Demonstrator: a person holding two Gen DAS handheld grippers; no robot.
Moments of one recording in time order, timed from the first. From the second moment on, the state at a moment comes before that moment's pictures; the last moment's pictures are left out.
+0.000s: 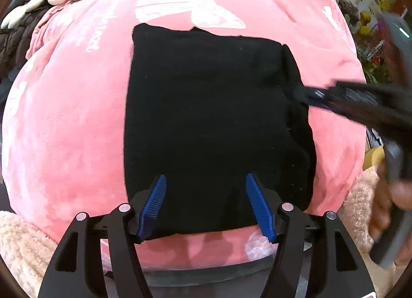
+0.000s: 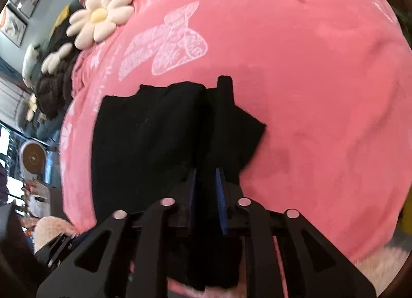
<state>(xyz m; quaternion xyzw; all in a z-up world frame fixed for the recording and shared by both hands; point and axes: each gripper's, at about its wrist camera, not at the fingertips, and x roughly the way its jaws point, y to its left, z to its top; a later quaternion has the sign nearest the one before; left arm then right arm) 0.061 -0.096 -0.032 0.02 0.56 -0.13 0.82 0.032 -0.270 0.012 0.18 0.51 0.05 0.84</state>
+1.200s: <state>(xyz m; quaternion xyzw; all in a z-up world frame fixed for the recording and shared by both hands) 0.112 -0.039 -0.064 -0.15 0.56 -0.21 0.79 0.033 -0.232 -0.022 0.24 0.52 0.12 0.81</state>
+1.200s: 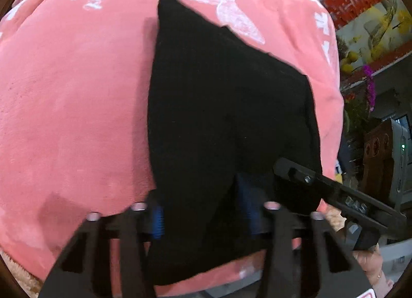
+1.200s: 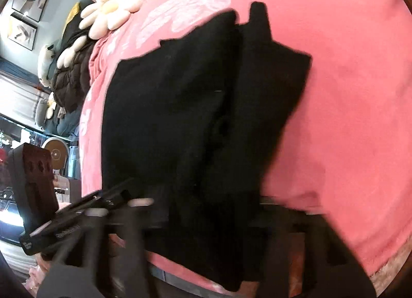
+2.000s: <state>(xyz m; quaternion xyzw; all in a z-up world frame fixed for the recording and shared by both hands) 0.117 -0.057 -0.015 -0.18 0.56 -0.23 0.77 0.013 -0.221 0.030 0.24 0.48 0.11 0.84</state>
